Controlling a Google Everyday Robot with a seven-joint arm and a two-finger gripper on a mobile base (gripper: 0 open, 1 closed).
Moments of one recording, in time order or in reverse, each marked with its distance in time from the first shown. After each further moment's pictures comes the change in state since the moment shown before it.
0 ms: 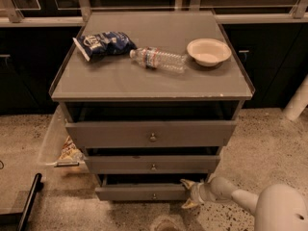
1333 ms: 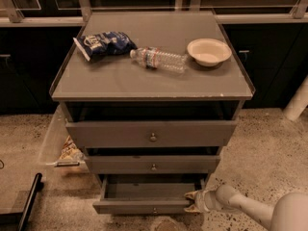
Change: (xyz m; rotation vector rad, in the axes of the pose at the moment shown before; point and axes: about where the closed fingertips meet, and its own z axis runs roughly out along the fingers) arm 0.001 0.034 -0.027 0.010 -0.008 0.002
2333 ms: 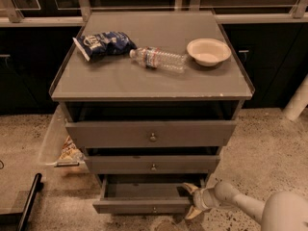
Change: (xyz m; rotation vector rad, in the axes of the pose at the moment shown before) arm 0.006 -0.004 0.019 -0.034 -0.028 0.031
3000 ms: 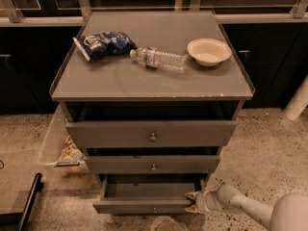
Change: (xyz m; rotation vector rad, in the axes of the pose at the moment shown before) arm -0.005 0.011 -0.016 0.004 0.009 -0.007
